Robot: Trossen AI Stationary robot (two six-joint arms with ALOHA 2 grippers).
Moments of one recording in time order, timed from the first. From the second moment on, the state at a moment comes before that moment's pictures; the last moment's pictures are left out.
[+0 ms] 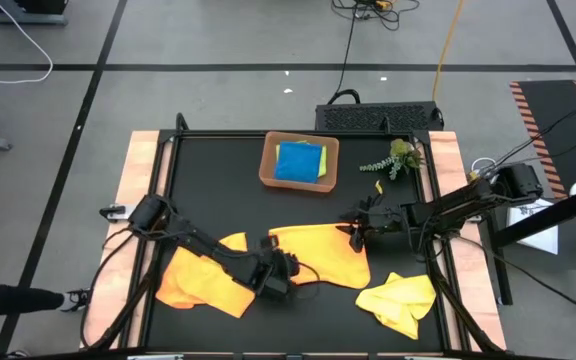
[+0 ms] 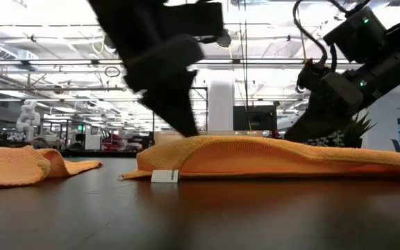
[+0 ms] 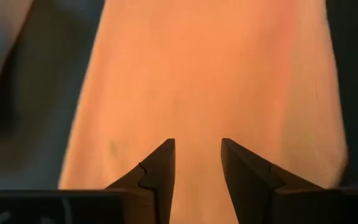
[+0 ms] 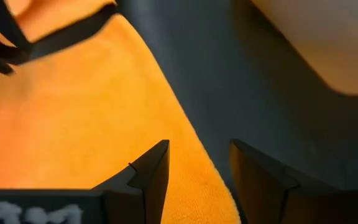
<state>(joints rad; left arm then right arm) -0.43 2.06 1.46 -0.63 -0.53 -0.50 0.08 1.30 0.23 0.46 0.23 0.40</state>
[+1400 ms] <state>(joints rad) -0.11 2.05 1.20 0.44 -0.02 -0.20 0.03 1.06 0.04 0.44 -0.01 0.50</state>
